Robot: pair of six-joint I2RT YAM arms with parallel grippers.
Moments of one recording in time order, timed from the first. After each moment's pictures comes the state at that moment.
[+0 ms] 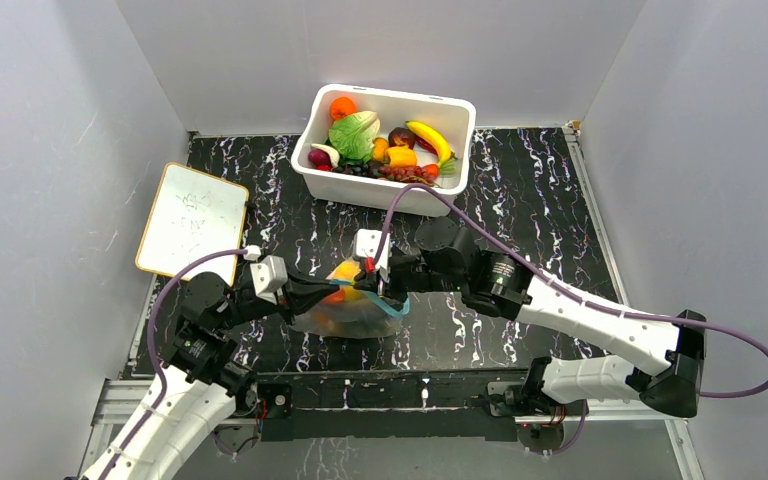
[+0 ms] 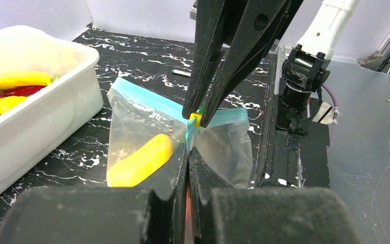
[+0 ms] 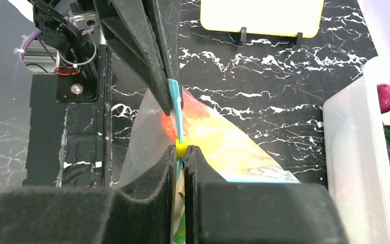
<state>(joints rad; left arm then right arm) -0.47 0.43 0.47 0.03 0.78 -0.03 1.07 1.17 1.11 -0.27 -0.29 -0.34</state>
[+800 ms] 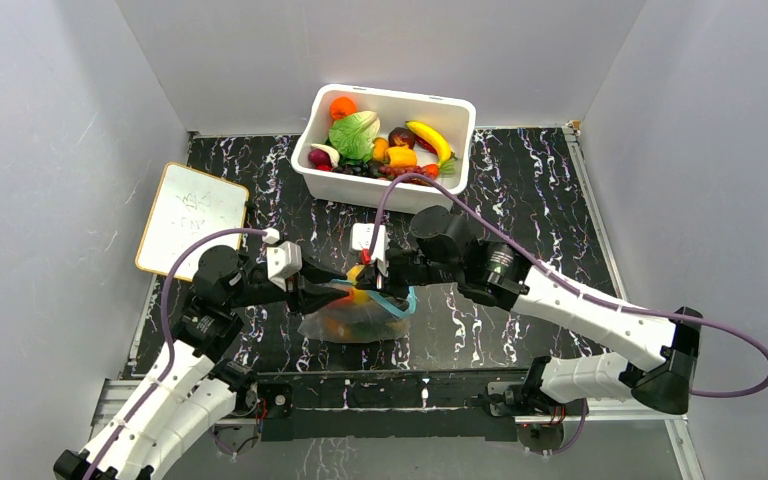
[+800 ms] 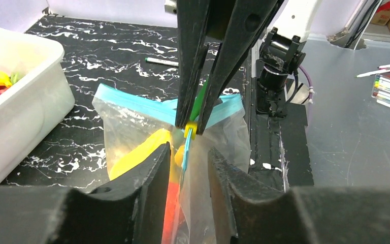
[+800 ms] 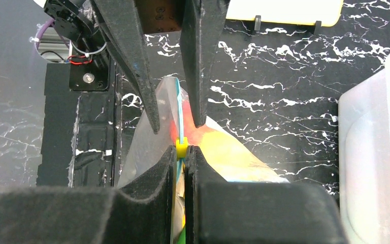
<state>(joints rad) -0.47 0.62 0.57 0.00 0.93 0.02 1.04 1.21 1.19 -0.40 -0.36 -0.34</state>
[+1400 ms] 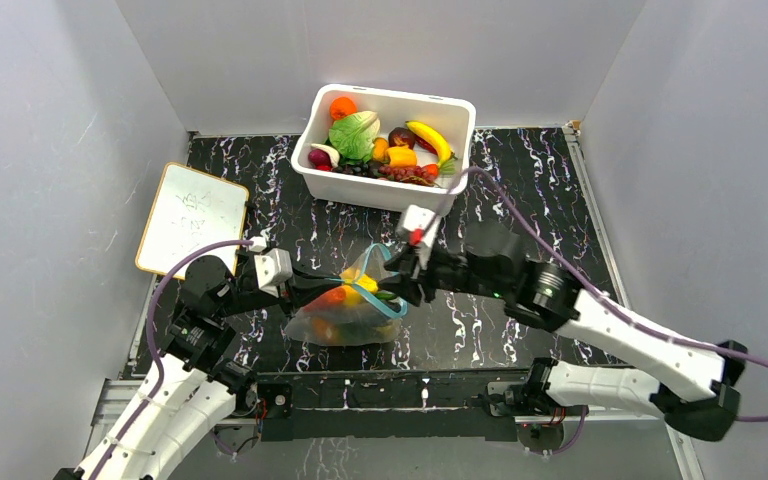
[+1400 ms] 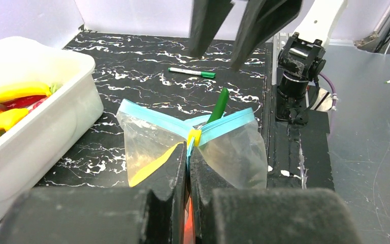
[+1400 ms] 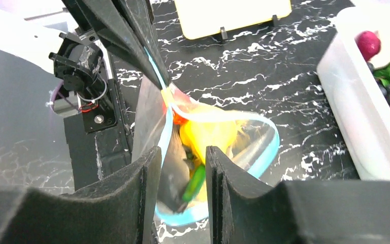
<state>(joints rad) -0.47 0.53 0.59 -0.05 0.86 0.06 1.04 1.03 1.10 -0.35 -0.22 -0.08</state>
